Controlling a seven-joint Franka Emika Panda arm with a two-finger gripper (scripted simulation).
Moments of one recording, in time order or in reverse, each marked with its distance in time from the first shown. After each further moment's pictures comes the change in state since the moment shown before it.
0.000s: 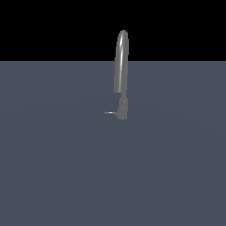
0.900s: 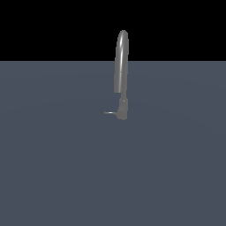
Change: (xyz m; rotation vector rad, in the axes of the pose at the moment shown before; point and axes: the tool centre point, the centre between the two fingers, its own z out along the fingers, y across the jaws) arm 0.035 -0.019 0.031 -0.215 -0.018 -0.220
